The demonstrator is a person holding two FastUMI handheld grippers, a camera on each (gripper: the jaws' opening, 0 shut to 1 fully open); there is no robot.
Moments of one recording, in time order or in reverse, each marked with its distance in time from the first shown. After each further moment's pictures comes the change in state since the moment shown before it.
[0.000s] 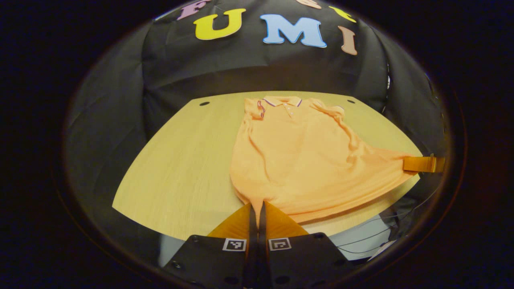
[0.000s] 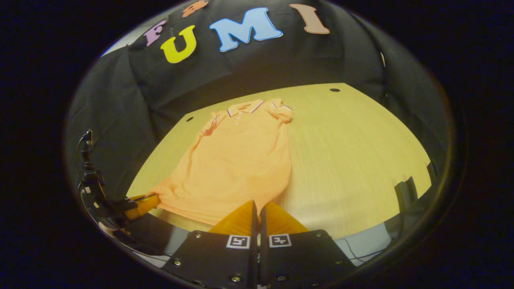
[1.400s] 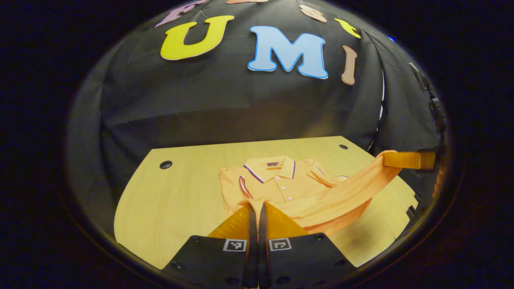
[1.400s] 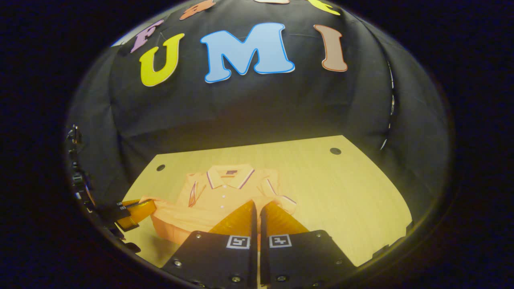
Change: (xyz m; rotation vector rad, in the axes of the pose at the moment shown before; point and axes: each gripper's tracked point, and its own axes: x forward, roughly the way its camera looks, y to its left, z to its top) left arm 0.174 -0.004 0.242 0.026 -0.174 -0.253; right arm 0.120 0.013 0.229 -0.040 -0.188 -0.237
